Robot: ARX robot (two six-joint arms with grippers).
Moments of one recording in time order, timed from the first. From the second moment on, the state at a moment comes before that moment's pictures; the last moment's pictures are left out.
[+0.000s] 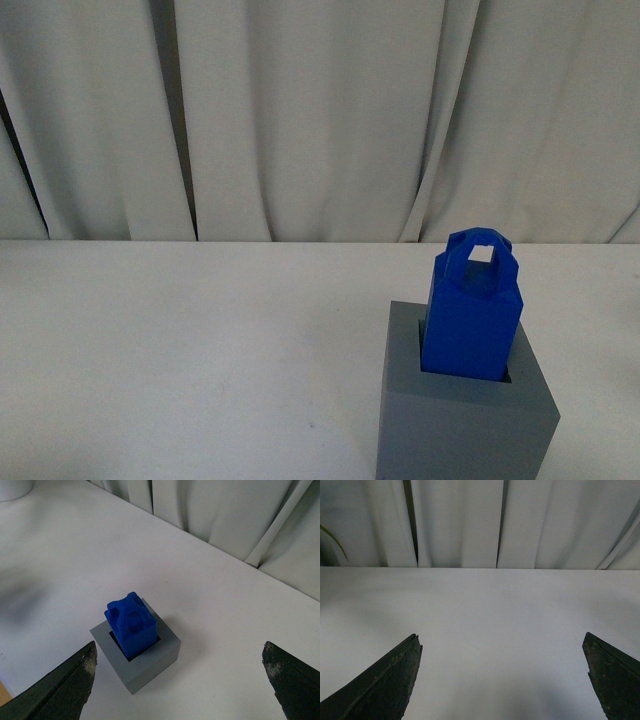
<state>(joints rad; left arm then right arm) 0.00 0.00 0.02 0.00 0.00 0.00 -0.09 1.13 0.97 -0.42 -0.73 -0.45</state>
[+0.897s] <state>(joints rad) 0.00 0.00 0.02 0.00 0.00 0.00 0.00 0.68 0.18 0.49 0.00 -0.01</state>
